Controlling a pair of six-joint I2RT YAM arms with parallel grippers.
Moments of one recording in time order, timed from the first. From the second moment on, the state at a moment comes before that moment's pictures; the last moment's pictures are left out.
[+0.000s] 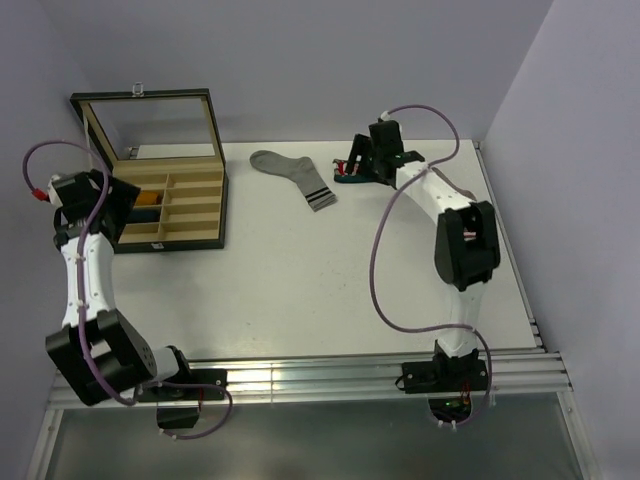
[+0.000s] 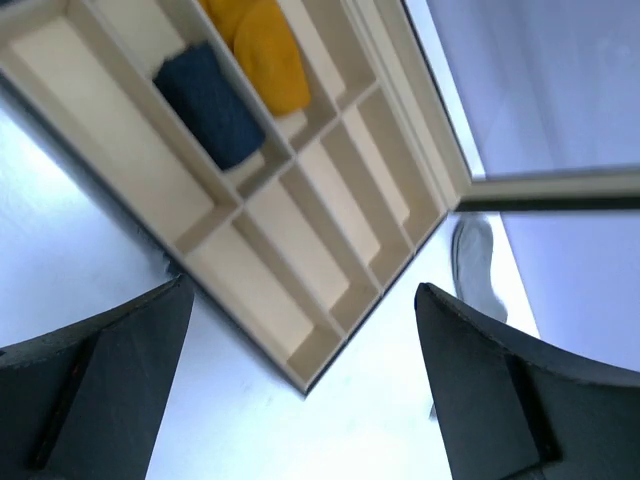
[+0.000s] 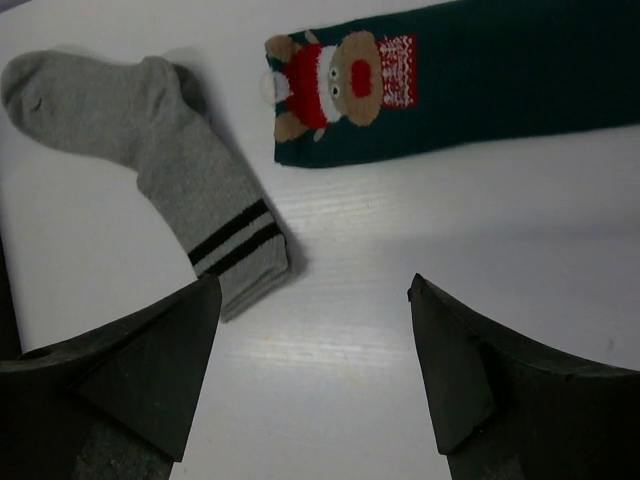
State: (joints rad) left arm 0.43 1.31 1.10 -0.40 0.06 -0.80; right arm 0.29 1.94 1.60 -0.36 0.06 0.51
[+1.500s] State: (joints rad) left arm 0.21 1.05 0.85 -0.41 0.17 -0.58; right arm 0.20 2.29 1.70 -0.13 -0.24 0.76
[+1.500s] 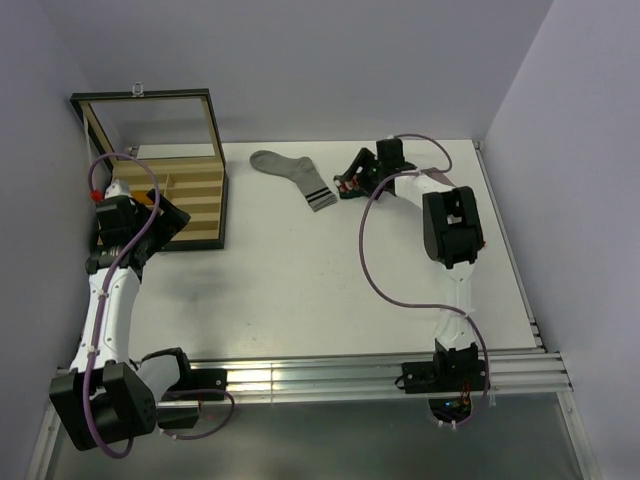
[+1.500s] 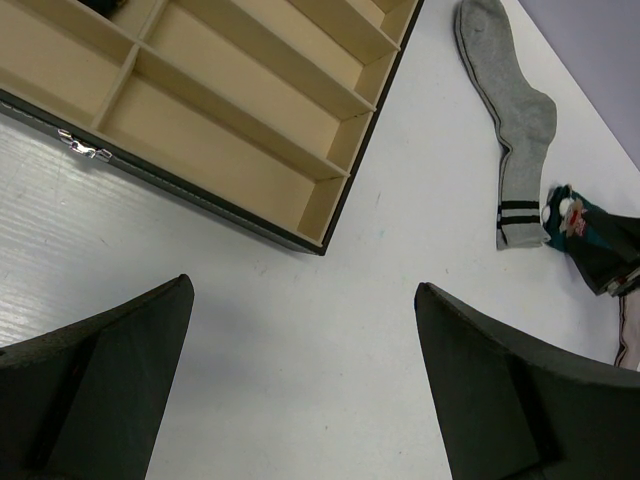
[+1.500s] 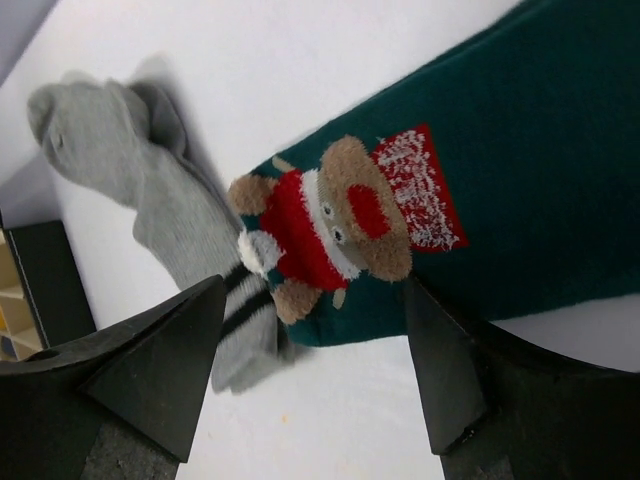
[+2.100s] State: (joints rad) left arm 0.21 1.03 0.84 -0.40 0.21 -0.59; right arm 0.29 1.73 0.95 -0.17 -0.22 0.69
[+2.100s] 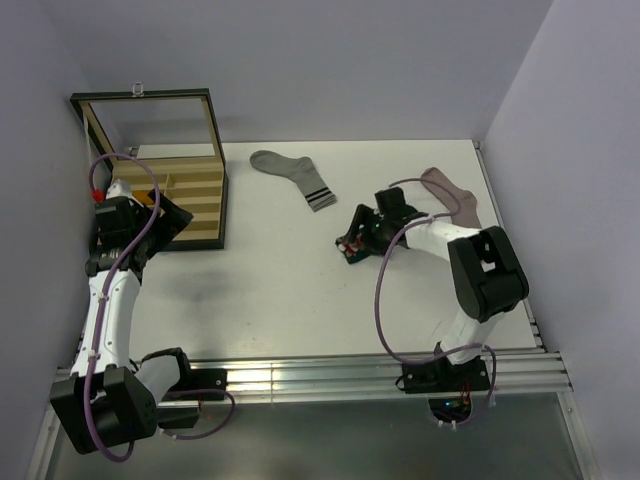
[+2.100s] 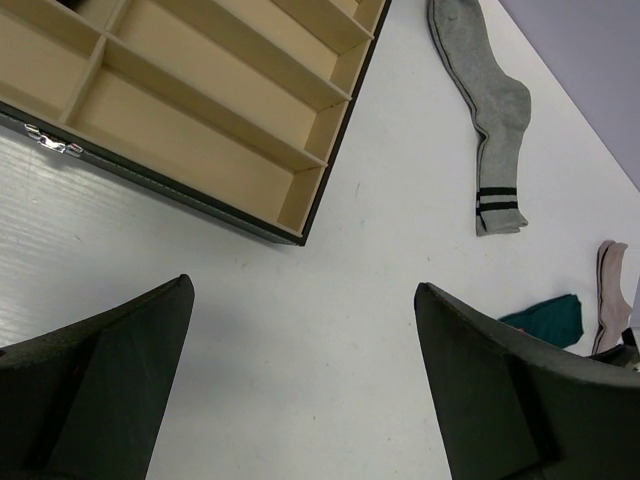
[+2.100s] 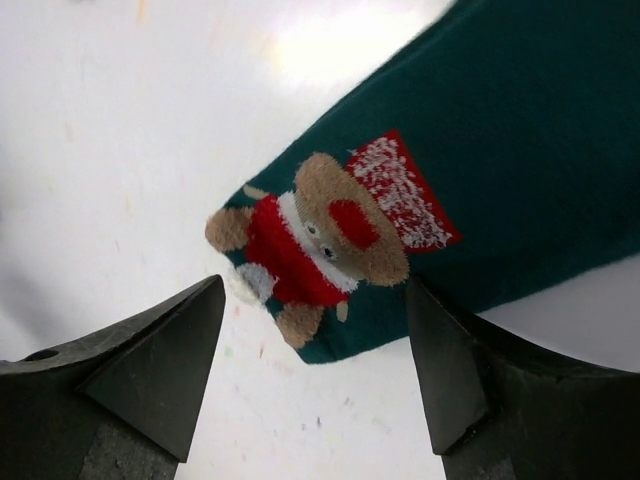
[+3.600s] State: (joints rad) left arm 0.22 1.11 0.83 -0.36 0.30 -0.63; right arm 1.00 1.76 1.04 -0.36 0.39 0.29
